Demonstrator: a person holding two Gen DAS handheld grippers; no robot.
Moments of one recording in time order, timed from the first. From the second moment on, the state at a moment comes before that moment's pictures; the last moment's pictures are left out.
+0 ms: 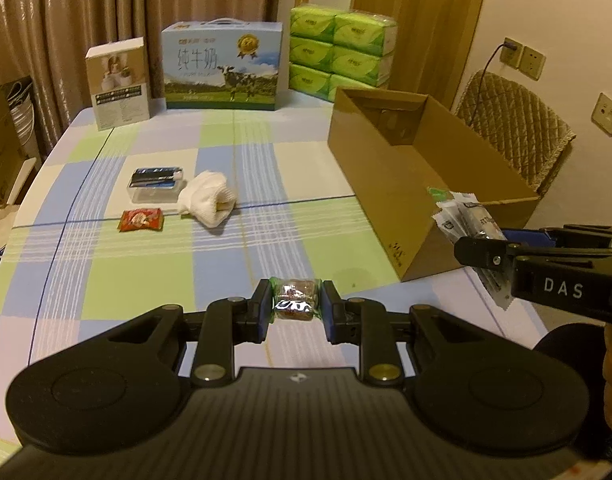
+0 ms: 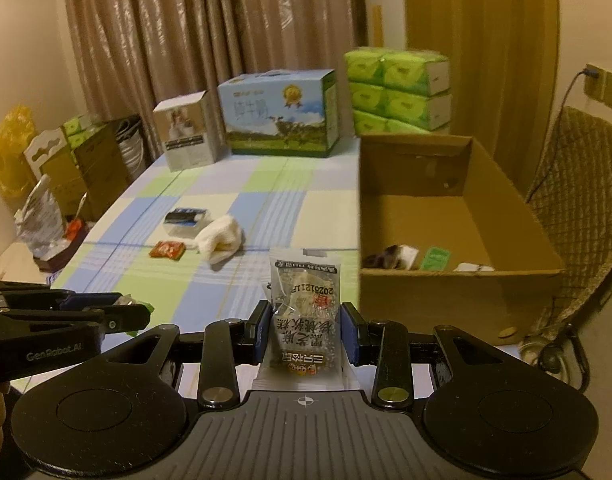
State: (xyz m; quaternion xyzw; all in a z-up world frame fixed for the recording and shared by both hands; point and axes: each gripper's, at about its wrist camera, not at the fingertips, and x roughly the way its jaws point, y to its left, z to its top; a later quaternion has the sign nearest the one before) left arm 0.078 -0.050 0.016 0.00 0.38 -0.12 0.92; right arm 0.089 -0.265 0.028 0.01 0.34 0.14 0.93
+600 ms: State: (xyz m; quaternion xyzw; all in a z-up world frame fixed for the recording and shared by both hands) left arm 0.130 -0.150 0.049 0.02 0.35 -0.21 0.91; right arm 0.134 -0.378 0.072 0.02 0.31 0.05 0.95
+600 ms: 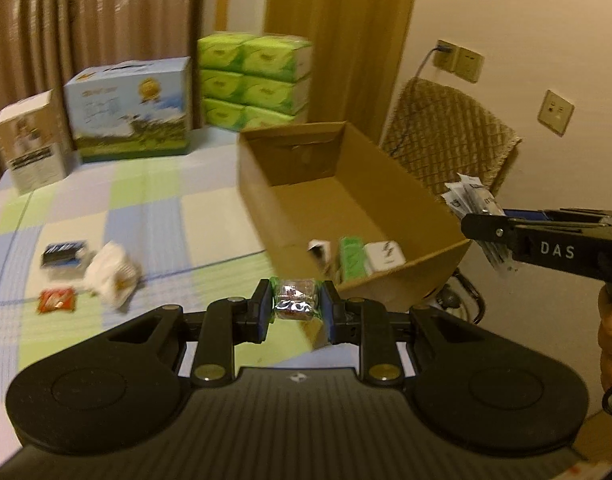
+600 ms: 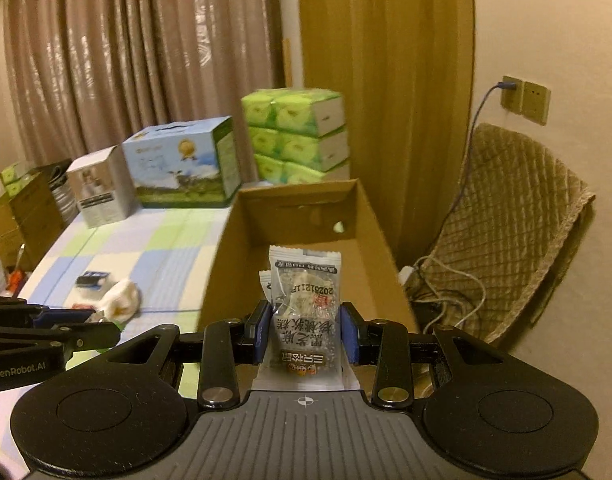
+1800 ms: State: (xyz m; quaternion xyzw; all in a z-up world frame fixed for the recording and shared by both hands) left arm 0.264 -0.227 0.024 0.02 0.38 -0.24 0.89; right arm 0.228 -0.429 0.041 0.07 0.34 0.04 0.94
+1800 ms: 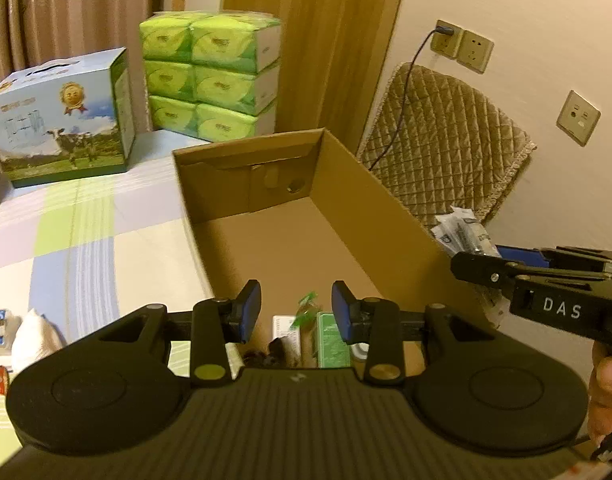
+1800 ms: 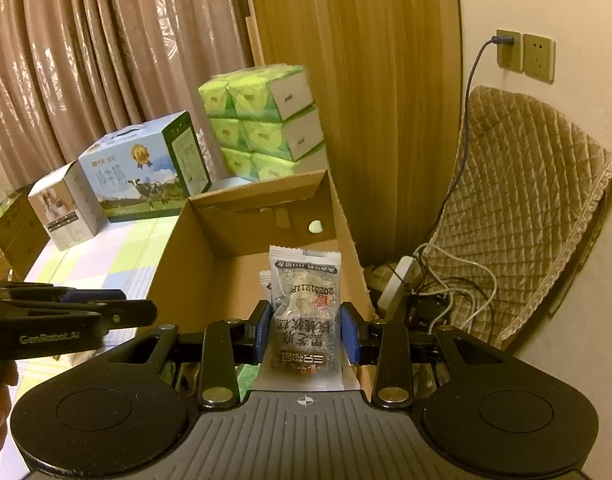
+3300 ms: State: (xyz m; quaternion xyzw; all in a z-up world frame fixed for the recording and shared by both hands) left arm 0.129 -0.046 0.035 -0.03 0.35 -0.11 0.93; right arm 0.142 -0.338 0.080 0.12 0.29 0.14 0.94
